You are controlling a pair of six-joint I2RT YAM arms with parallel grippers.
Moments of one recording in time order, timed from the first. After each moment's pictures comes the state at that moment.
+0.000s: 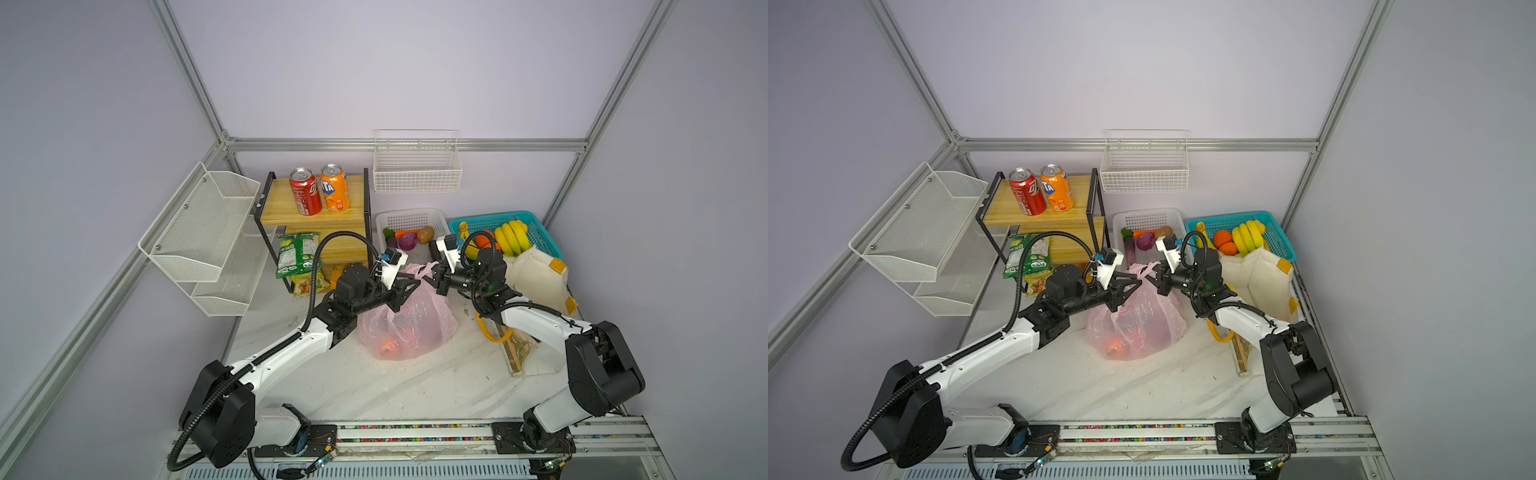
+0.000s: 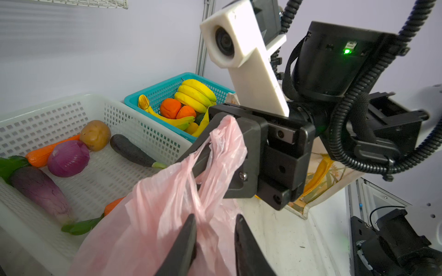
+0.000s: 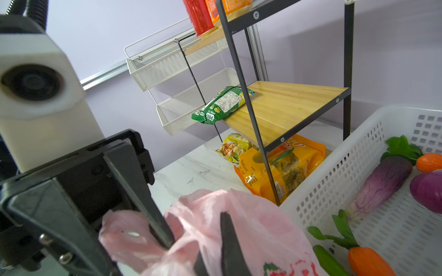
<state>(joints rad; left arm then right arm) -0.60 1.33 0.92 0.22 0.37 -0.14 0.44 1.56 0.94 0.56 -0.84 0.31</state>
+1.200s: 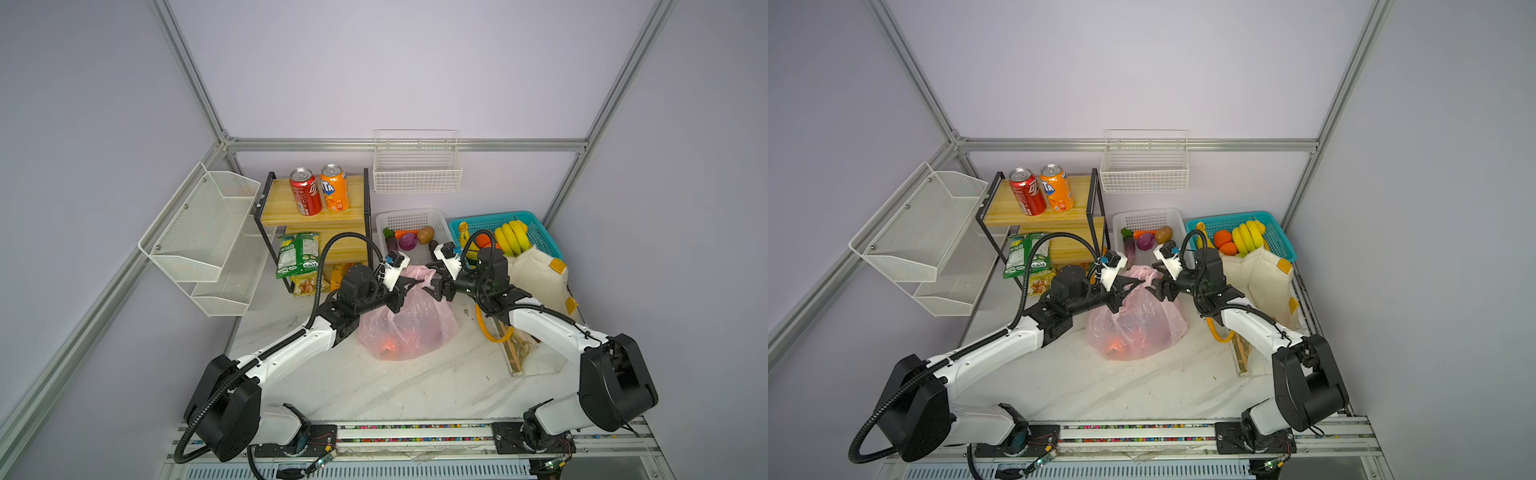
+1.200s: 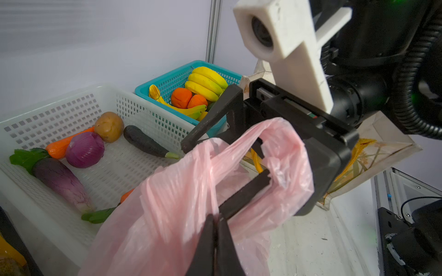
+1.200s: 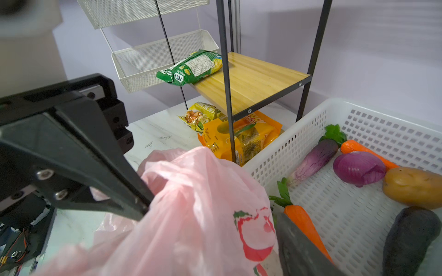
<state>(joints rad) -0.60 1.36 0.92 0.19 0.33 -0.07 0.43 1.46 0.96 0.20 -0.69 -0.11</state>
